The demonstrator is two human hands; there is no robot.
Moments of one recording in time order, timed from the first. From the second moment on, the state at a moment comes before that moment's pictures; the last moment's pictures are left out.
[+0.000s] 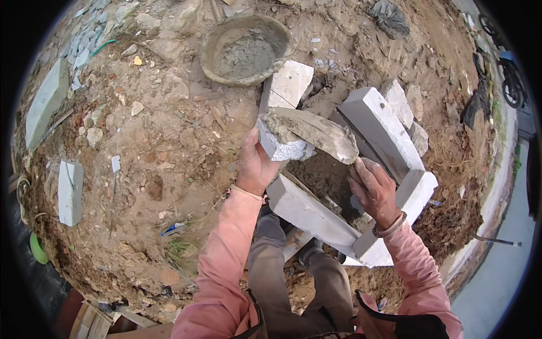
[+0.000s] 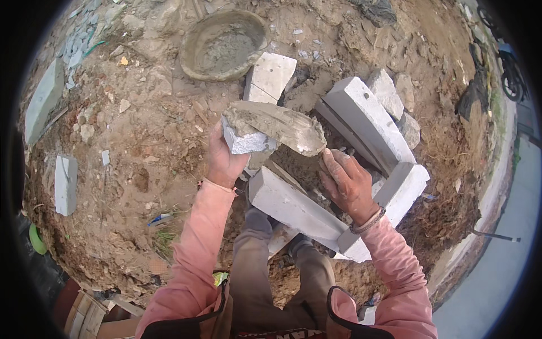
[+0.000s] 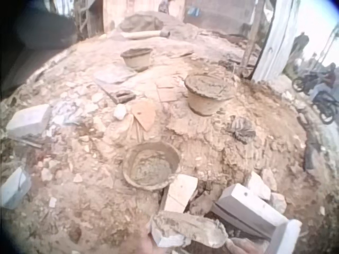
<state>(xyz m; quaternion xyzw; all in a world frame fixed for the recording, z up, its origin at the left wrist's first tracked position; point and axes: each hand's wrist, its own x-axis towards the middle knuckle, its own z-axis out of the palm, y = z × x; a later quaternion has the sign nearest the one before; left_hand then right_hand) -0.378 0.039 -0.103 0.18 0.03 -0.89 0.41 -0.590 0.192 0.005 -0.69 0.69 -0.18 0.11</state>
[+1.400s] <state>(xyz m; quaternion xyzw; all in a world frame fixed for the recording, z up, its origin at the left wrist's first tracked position) -0.191 0.177 -0.162 0.48 0.02 -0.71 0.51 -0.523 0.113 -0.191 -0.75 0.59 -0.07 0.30</state>
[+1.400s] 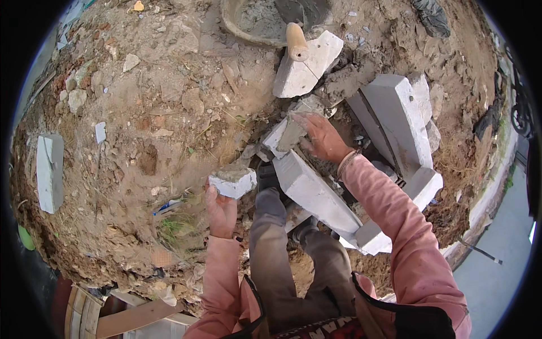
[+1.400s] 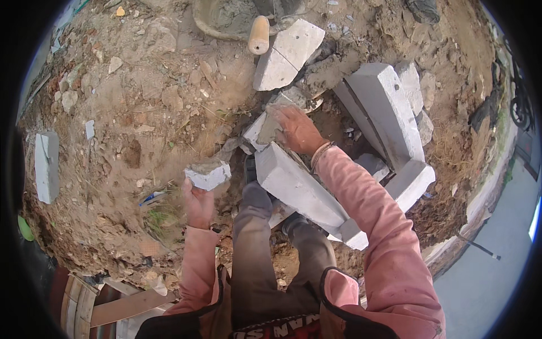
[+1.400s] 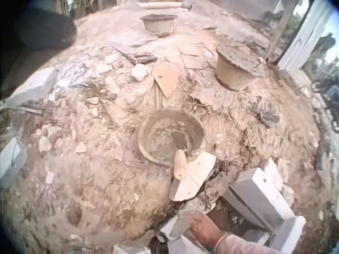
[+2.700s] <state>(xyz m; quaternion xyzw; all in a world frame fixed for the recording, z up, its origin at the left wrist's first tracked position) -0.339 0.061 -0.197 0.49 -0.28 -0.74 0.36 -0.581 0.192 -0.184 -0.66 0.69 -0.10 0.27</state>
